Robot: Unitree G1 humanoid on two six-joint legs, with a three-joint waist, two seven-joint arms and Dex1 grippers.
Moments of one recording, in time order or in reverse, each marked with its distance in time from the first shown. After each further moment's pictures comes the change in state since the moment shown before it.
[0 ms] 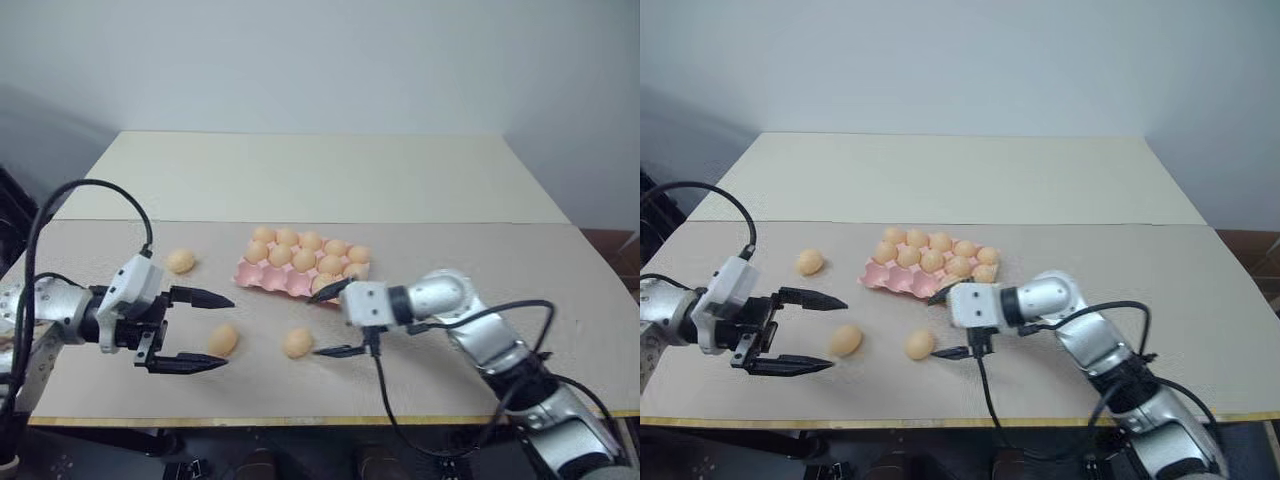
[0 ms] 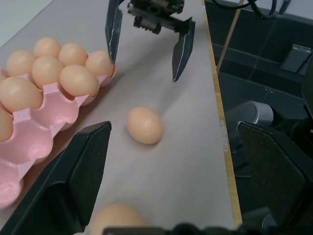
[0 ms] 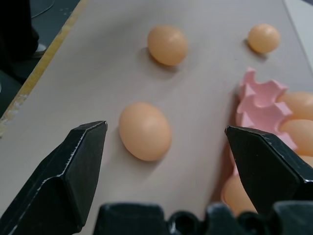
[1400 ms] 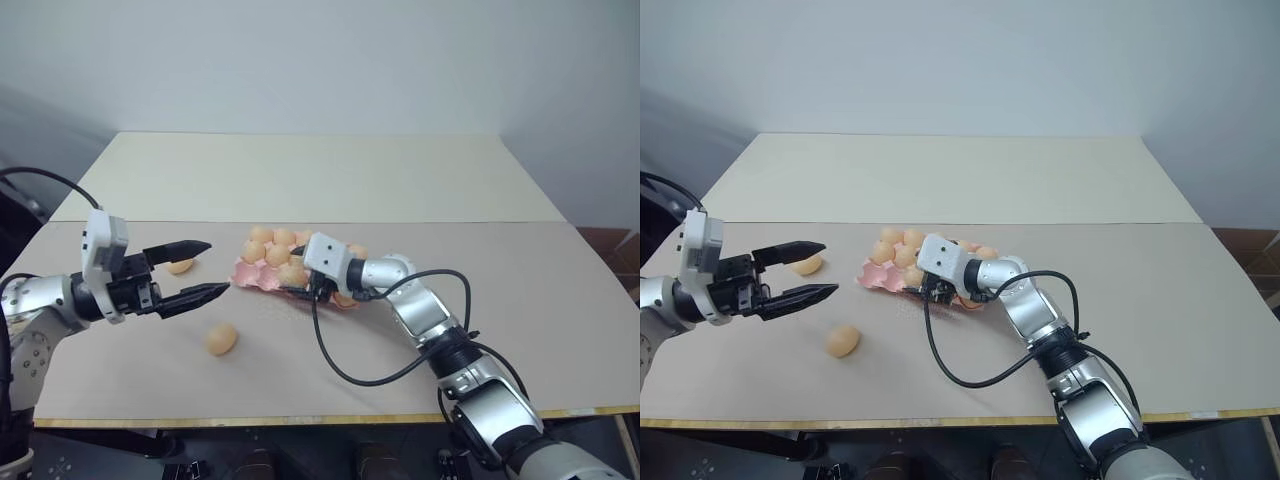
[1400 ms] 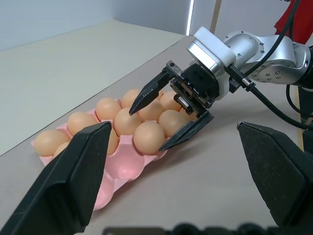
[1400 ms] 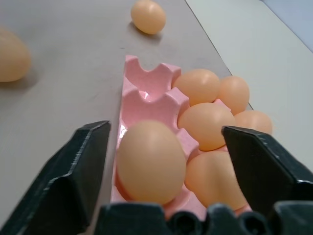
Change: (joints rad) left arm -0.036 -0.117 0.159 -0.026 -0.145 0.179 0.387; right arm -0.141 0.280 -0.105 0.352 -0.127 0.018 -0.323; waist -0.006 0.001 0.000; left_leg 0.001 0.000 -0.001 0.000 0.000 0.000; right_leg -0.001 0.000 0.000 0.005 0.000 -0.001
